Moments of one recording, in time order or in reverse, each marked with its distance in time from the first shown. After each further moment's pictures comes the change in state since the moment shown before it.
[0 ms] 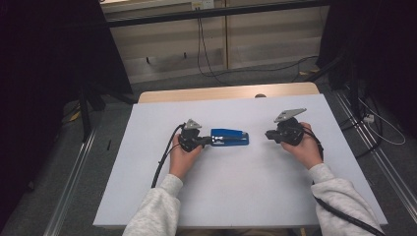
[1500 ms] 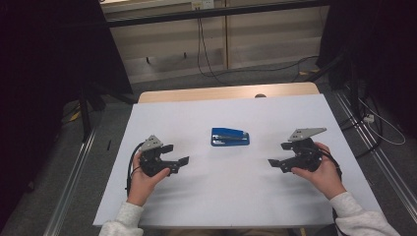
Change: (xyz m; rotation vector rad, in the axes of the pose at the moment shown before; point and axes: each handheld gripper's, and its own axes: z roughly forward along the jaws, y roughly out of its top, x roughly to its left) left arm 0.002 -0.051 -0.125 -0.124 -0.008 -0.012; right arm 0.044 -0.039 -0.057 -0.043 0.094 0.077
